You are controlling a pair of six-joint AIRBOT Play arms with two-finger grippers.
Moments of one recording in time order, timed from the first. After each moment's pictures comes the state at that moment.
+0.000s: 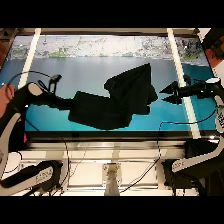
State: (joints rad) left arm -0.02 -1.19 0.94 1.19 -1.06 -1.31; right arm -0.42 -1.74 1.29 -0.70 1.49 1.39
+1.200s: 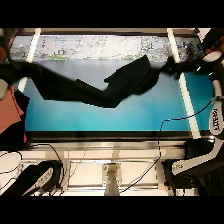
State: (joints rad) left arm -0.10 -0.94 1.27 1.89 -0.81 -1.72; right arm -0.26 -1.71 1.78 -0.72 1.22 1.59
